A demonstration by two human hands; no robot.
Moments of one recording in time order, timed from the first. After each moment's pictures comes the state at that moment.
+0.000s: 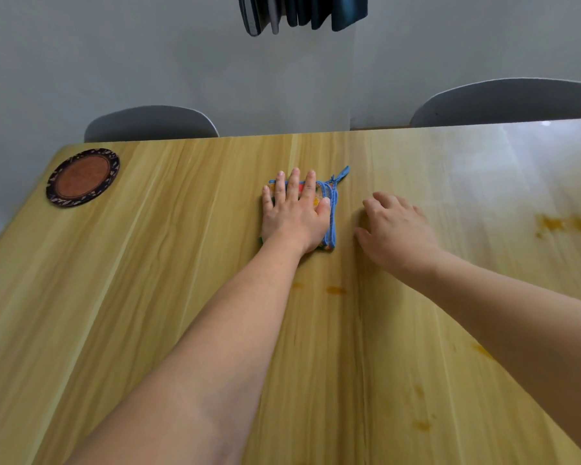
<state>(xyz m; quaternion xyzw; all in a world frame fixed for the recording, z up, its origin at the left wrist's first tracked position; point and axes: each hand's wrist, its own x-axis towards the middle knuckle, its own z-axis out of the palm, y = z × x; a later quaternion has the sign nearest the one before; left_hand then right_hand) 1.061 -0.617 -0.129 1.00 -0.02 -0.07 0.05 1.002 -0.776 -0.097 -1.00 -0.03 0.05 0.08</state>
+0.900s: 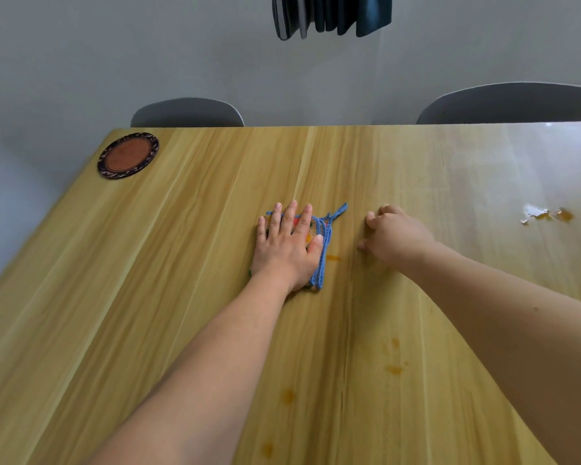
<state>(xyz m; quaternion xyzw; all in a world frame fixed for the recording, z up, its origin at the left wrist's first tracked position) 0.944 -0.594 -0.126 0.99 -0.01 -0.09 0.04 0.968 -0.784 -0.089 -0.97 -0.03 0.21 0.11</state>
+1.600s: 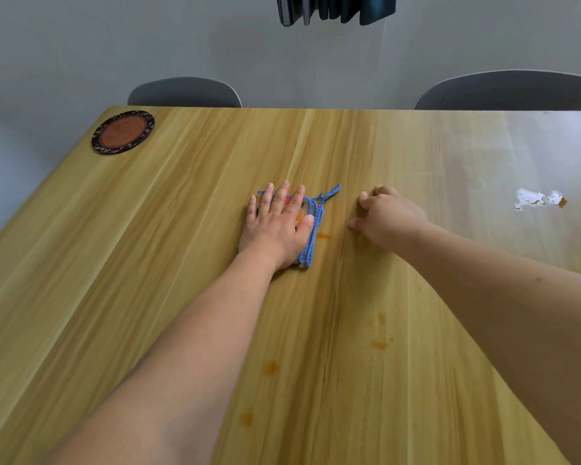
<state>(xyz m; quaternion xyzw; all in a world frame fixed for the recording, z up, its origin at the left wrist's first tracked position) 0.936 -0.593 -0.129 1.00 0.00 -0.08 0.03 0.961 -0.787 -0.096 -0.98 -0.04 0.18 0.08</state>
